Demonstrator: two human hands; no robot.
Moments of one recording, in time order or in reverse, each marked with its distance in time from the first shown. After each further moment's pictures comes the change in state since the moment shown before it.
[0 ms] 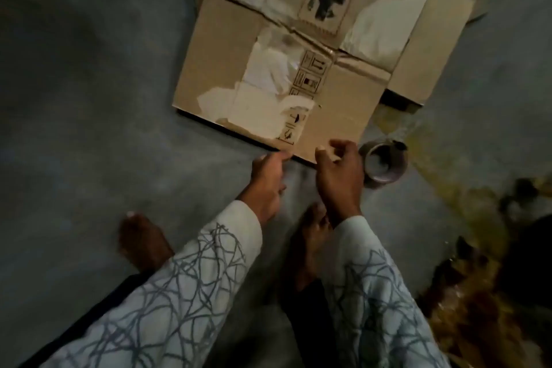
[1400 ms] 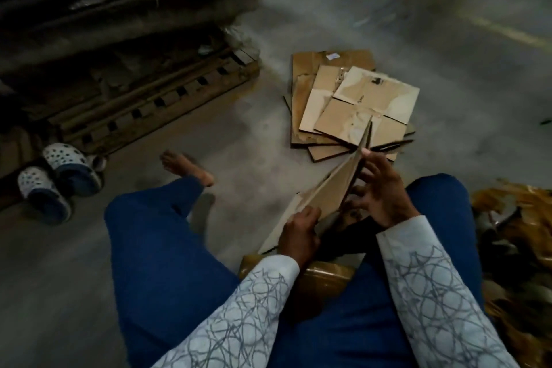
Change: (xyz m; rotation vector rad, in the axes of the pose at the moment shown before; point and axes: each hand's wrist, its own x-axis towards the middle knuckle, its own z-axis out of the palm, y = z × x) left_hand -0.346 -0.268 -0.228 0.909 0.254 1.477; right_hand -0.439 0.022 -0.214 0.758 -0.653 -0.247
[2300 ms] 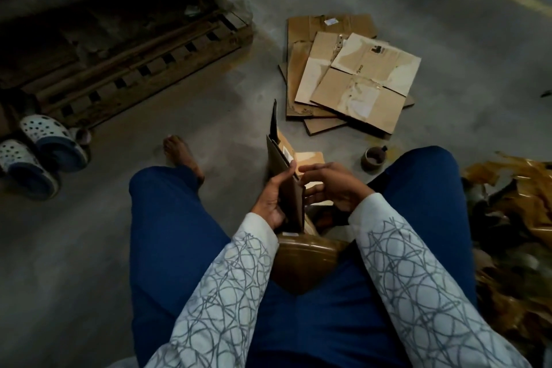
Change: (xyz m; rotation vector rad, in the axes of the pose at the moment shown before) left_hand 0.028 -0.009 -0.043 -1.567 -0.286 -0.877; right_hand 0.031 0.057 0.035 -0.415 -0.134 0.255
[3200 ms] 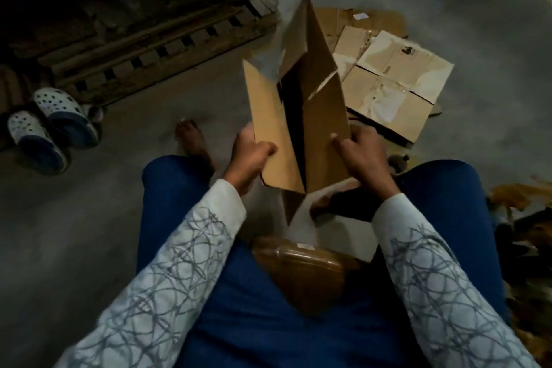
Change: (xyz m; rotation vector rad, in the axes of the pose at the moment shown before) left_hand -0.011 0.103 -0.030 0.718 0.431 0.578; right_hand 0.027 -0.054 0.012 -0.661 0.532 -0.419
